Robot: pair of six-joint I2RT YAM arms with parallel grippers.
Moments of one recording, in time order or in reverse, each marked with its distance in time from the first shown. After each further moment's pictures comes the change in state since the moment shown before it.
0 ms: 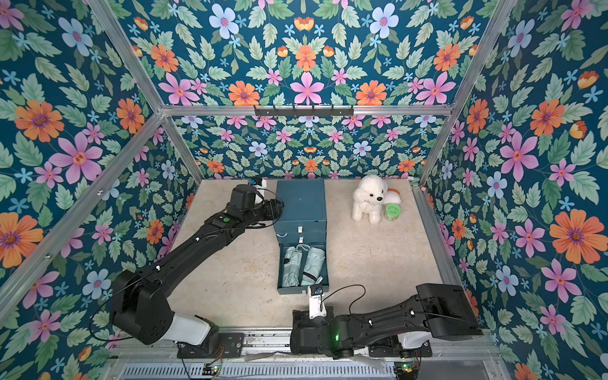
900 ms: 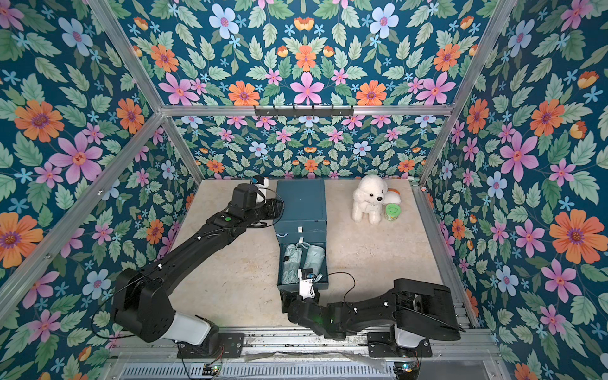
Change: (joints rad) left arm -0.007 0.019 0.014 0.015 -0.004 0.031; right arm -0.209 0.154 -0.080 0.656 -0.039 -0.359
